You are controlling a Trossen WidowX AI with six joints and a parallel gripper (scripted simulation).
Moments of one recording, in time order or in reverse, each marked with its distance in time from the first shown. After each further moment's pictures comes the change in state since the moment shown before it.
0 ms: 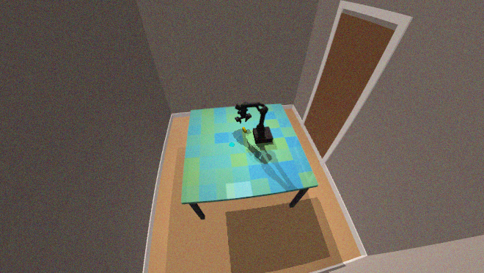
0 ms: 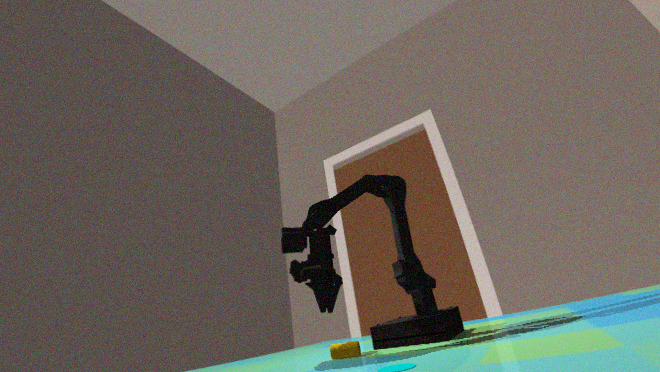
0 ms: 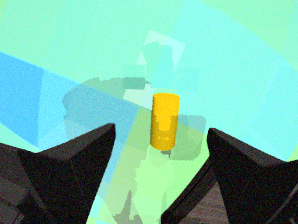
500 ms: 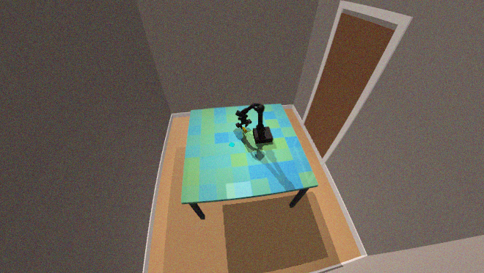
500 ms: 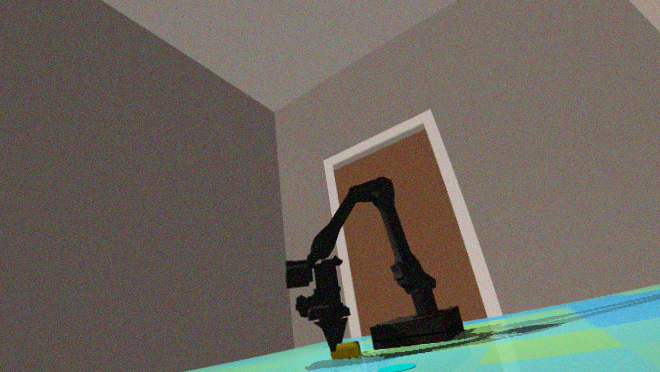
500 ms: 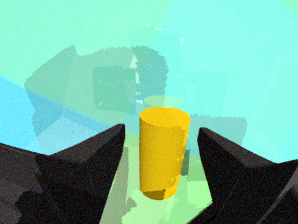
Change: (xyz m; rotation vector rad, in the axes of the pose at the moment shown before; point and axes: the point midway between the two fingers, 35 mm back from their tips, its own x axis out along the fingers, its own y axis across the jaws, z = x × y) arm 0.086 -0.006 -0.010 0.000 0.025 -0.013
